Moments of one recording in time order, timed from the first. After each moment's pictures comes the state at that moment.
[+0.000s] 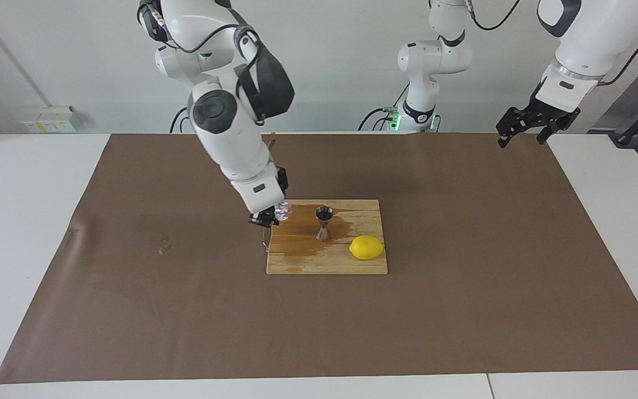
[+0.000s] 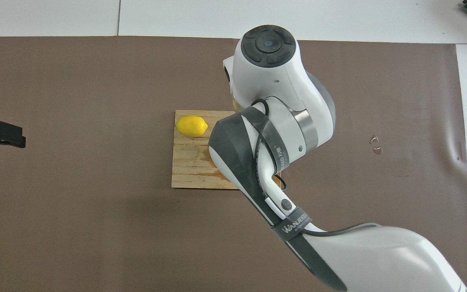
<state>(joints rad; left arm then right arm) -0.03 -0.06 0.01 -1.63 0.02 1.54 -0.04 0.32 0.44 -0.07 -1.32 0.30 1.71 -0.98</state>
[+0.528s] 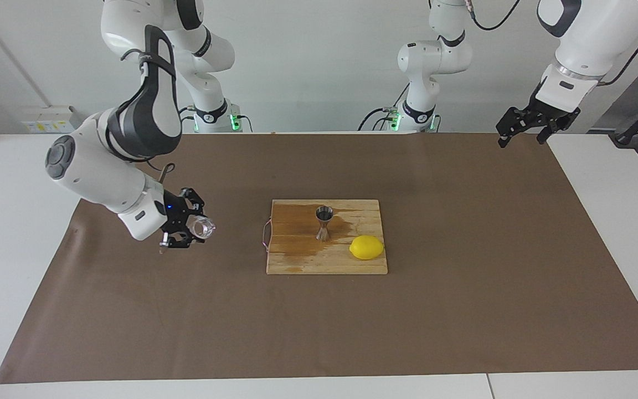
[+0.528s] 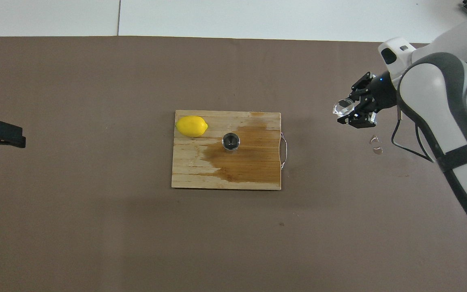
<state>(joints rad) -0.03 -0.06 0.01 -1.63 0.02 1.54 -0.04 0.01 0.39 -0.07 -1.56 0.48 1.77 -1.50</state>
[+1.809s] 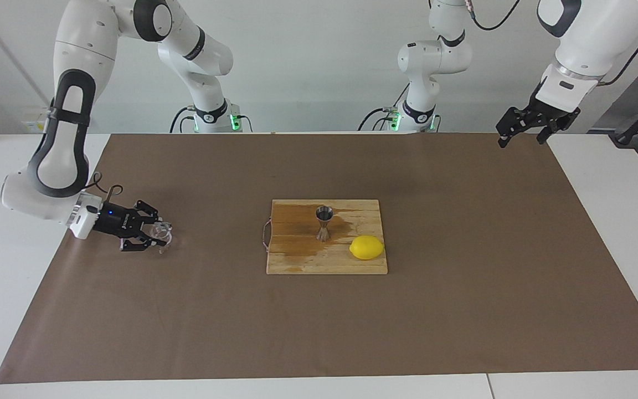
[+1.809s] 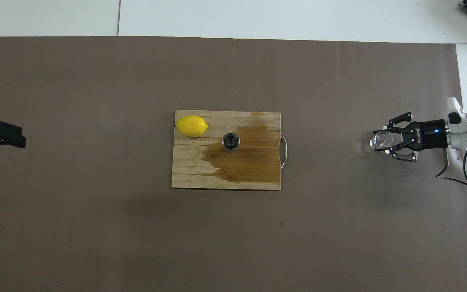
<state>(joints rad) -0.03 -0.06 0.01 -1.63 0.02 1.54 -0.04 -0.31 0.47 -0.07 -1.81 0.84 1.75 -2.28</state>
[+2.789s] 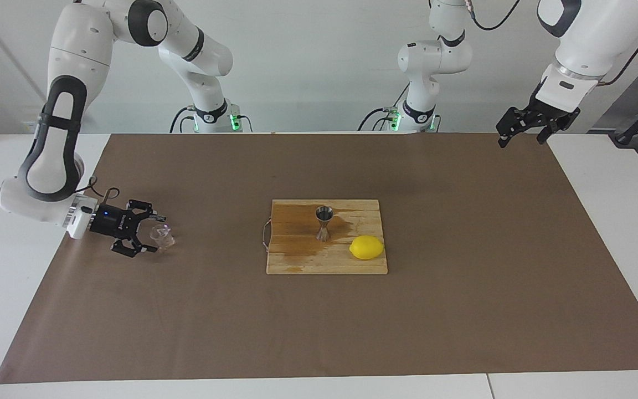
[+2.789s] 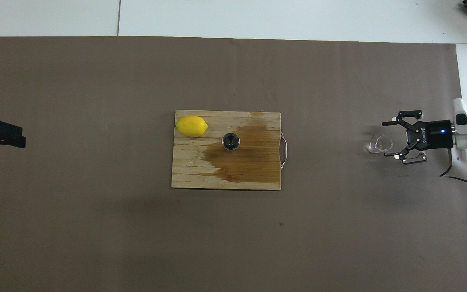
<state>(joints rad) -0.03 -0.06 0.01 -1.63 0.02 1.54 -0.04 -0.33 0.45 -0.07 -1.79 0.87 1.76 -2.23</state>
